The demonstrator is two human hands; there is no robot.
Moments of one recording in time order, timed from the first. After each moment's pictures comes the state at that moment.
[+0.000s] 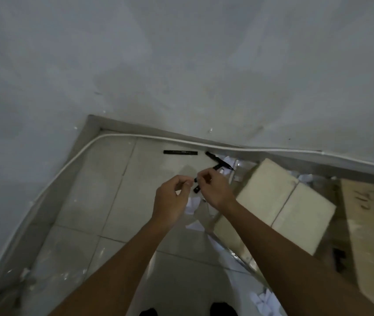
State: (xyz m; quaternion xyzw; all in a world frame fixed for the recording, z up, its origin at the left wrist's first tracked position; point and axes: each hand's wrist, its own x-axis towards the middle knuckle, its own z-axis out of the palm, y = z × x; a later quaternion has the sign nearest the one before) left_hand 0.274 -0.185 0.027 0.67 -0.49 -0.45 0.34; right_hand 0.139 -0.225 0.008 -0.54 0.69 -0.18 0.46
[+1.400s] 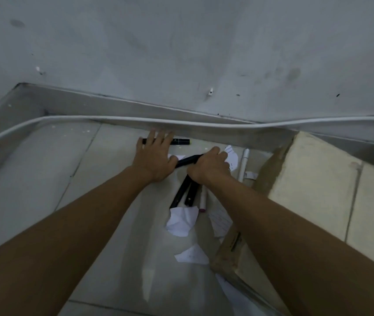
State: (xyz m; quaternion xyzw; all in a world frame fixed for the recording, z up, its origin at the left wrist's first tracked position) left_hand 0.296 -0.339 -0.211 0.62 -0.77 -0.14 0.04; right_hand 0.146 -0.313 -0.173 -0.50 0.81 -0.02 0.32
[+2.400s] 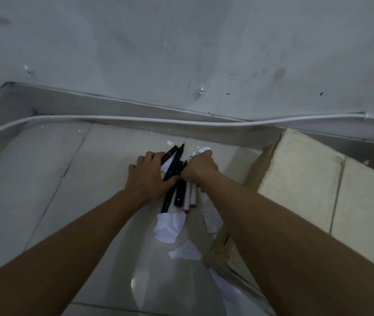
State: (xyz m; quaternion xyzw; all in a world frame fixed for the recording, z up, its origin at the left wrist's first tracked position) left_hand 0.288 -0.291 -0.223 0.65 -0.73 -0.18 0.12; right_hand 0.146 -0.309 -0.173 -0.47 0.80 -0.05 0.37
